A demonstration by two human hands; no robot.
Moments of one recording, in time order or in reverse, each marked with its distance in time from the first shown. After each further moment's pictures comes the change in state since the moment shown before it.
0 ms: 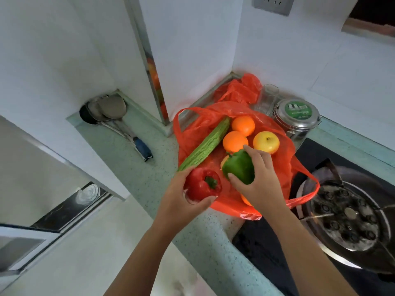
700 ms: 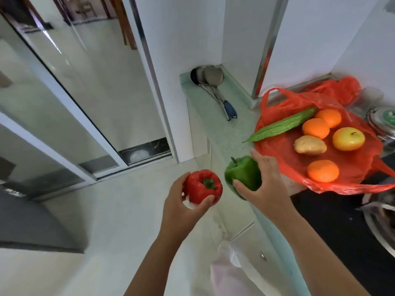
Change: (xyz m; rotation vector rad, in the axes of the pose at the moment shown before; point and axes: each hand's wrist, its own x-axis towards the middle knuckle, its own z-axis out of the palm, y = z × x) left_hand -0.252 -0.019 -0.053 -0.124 0.550 -0.332; right_hand -0.161 -0.099 0.053 0.107 -0.318 -0.348
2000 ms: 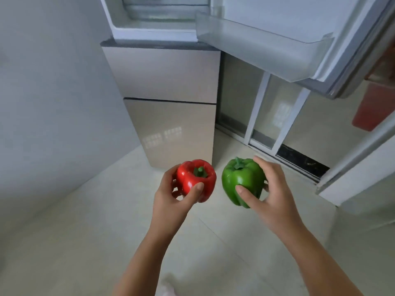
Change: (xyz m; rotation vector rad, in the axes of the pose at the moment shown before) left_hand -0.429 -0.044 -0.223 -0.155 1.137 -0.275; right_hand -0.286 -0.264 0.136 0.446 -0.818 -0.682
